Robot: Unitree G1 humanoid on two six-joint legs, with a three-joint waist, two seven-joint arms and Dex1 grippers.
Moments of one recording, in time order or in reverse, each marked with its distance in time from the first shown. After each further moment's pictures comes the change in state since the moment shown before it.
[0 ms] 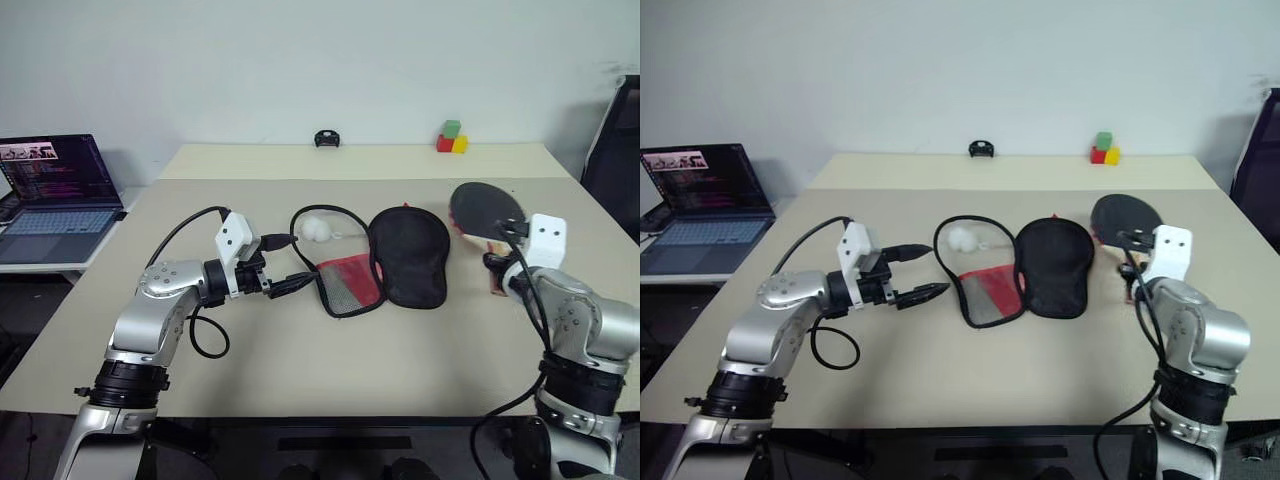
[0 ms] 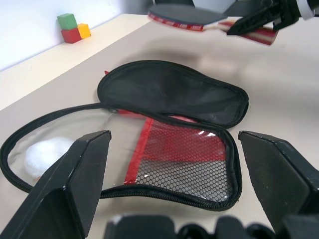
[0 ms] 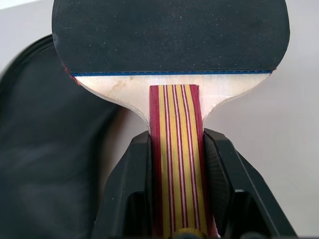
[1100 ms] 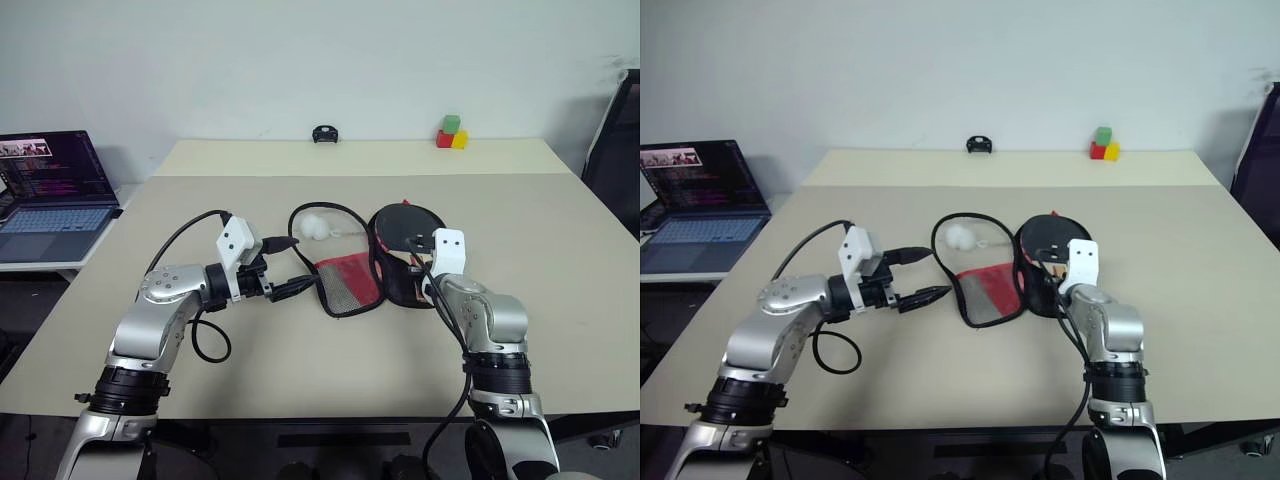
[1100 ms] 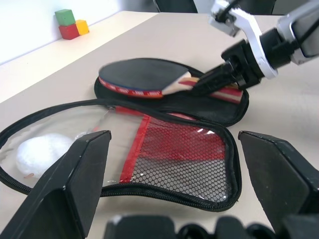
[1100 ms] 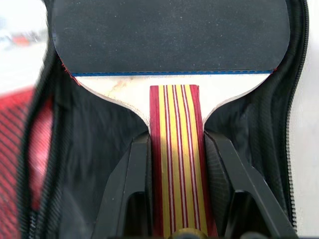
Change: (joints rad) left arm 0.029 -0.005 0.000 -0.034 0.000 0.001 0.023; right arm -0.035 0.200 0.243 0.298 -0.091 -0.274 -0.058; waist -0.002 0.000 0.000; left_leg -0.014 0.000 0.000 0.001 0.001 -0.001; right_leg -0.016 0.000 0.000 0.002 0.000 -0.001
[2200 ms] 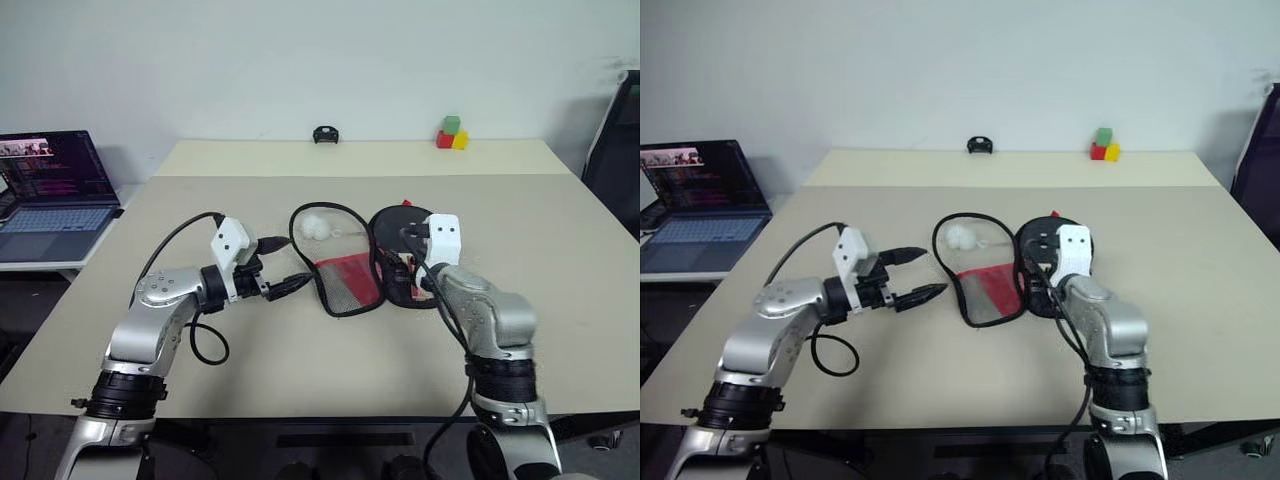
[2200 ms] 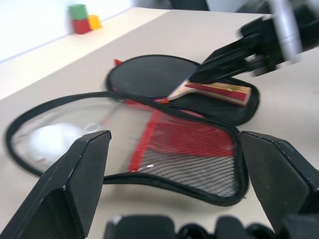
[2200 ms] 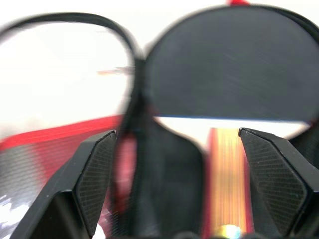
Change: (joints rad) left arm 0.026 0.001 0.035 -0.007 0.000 0.014 0.058; right arm 0.016 -0.054 0.040 -0.240 0.096 0.077 0.111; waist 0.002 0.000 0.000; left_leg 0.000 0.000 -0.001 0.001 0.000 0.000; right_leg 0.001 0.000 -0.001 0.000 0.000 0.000
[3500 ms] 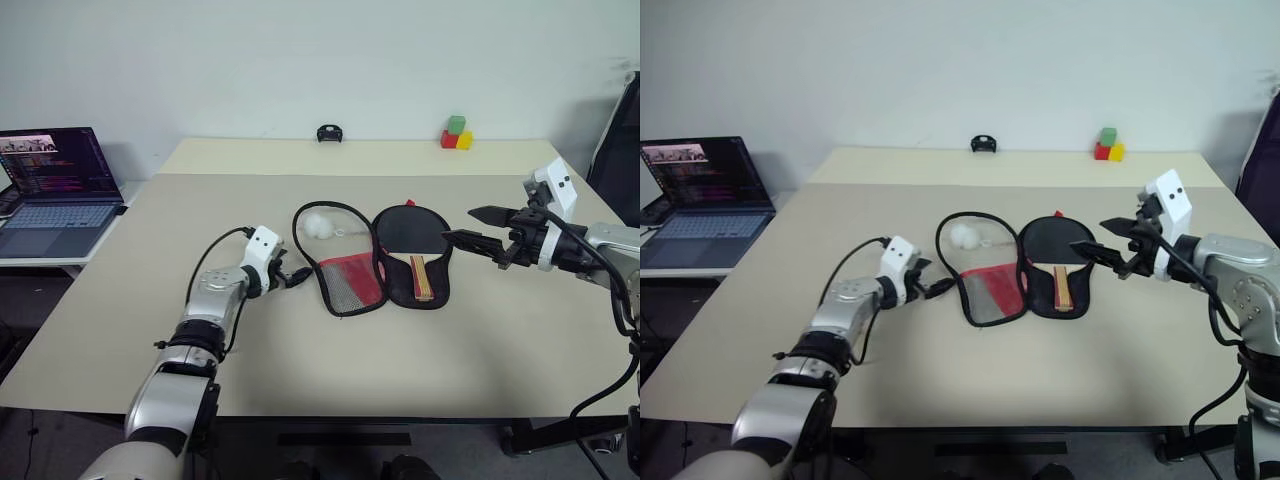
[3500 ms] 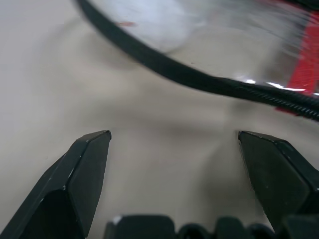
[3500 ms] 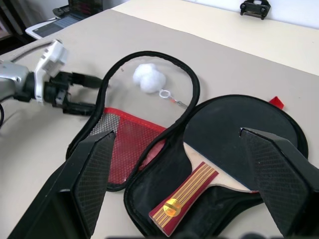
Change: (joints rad) left arm -0.409 -0.257 -0.076 0.972 0.334 -0.296 0.200; right arm -0.008 -0.726 -0.088 -0.024 0.388 -0.068 0.674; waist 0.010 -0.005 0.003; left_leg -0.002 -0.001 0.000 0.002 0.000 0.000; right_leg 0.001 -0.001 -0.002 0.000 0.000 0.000
